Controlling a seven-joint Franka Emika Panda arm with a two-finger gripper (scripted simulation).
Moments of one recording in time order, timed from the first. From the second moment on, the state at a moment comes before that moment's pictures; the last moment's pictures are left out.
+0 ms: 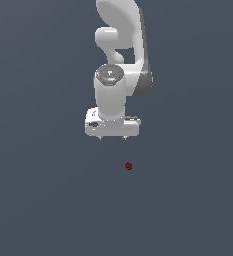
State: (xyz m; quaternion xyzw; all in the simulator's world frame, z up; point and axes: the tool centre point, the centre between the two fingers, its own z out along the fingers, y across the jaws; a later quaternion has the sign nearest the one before) arm -0.003 -0.014 0.156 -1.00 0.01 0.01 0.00
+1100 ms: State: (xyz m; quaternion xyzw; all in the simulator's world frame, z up) arm 0.003 -0.003 0.154 -1.00 -0.04 0.01 0.00
